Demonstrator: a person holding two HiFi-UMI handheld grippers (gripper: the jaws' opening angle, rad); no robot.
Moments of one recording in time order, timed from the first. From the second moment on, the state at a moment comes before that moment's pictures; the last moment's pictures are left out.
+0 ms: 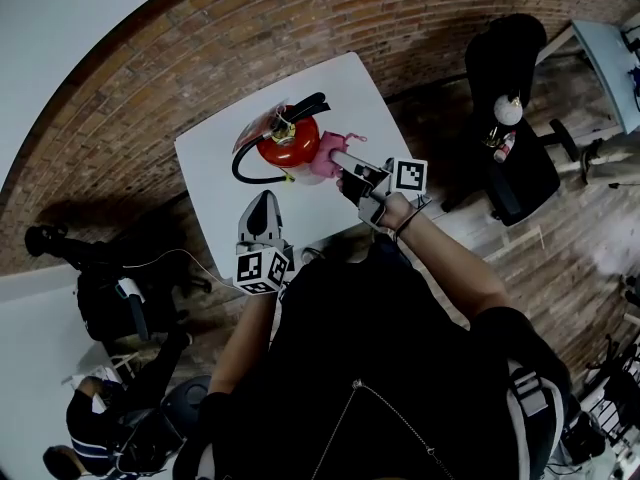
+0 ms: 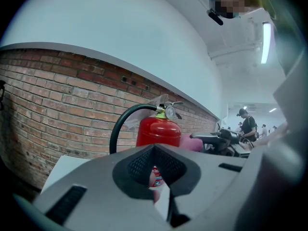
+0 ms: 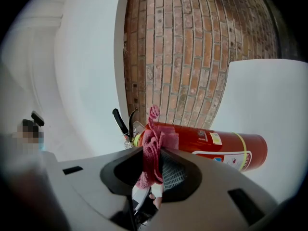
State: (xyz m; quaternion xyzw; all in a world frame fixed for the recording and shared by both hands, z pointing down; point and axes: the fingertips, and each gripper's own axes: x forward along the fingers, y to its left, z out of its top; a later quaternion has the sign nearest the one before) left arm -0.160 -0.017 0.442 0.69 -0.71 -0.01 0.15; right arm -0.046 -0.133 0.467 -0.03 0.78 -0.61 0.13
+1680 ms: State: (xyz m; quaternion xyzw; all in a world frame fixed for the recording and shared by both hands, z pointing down) left arm -0.203 -0.014 0.469 0.76 -0.62 0.01 0.17; right arm 0.003 -0.098 0.598 -0.25 0.72 -0.62 0.16
